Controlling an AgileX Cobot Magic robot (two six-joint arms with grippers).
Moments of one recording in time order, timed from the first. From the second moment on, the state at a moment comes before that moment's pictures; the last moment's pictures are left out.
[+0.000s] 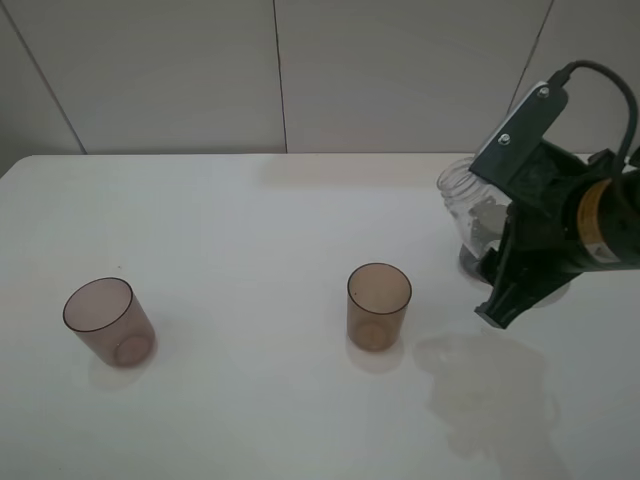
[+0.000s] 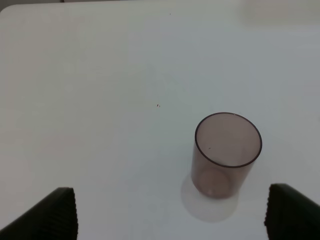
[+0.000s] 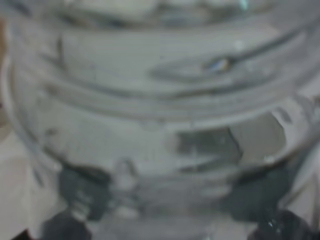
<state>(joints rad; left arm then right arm) -0.09 -0.01 -0.50 0.00 1.06 -0.02 0.70 1.23 -0.58 -0.81 0.60 0.43</state>
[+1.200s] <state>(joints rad) -0.09 -0.01 -0.50 0.00 1.06 -0.02 0.85 1.50 -0.53 -1.16 0.65 0.59</state>
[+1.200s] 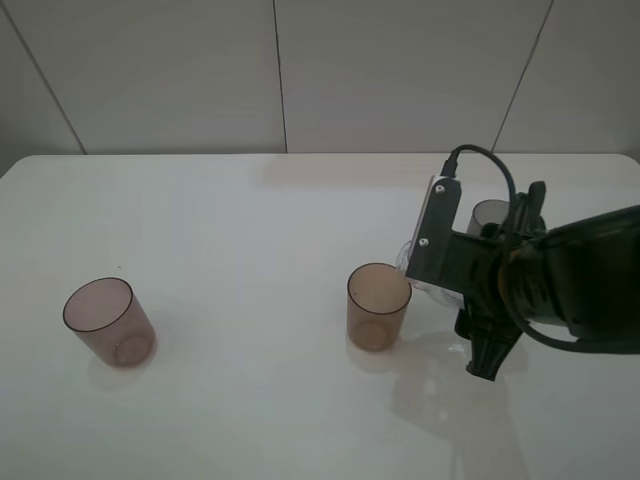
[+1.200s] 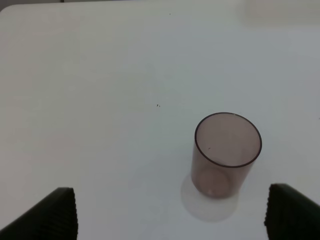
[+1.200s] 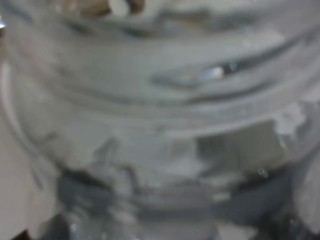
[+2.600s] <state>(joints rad) -0.09 -0.01 -0.50 0.00 1.06 -0.02 0.85 1.61 -0.53 -1.37 0.75 0.59</state>
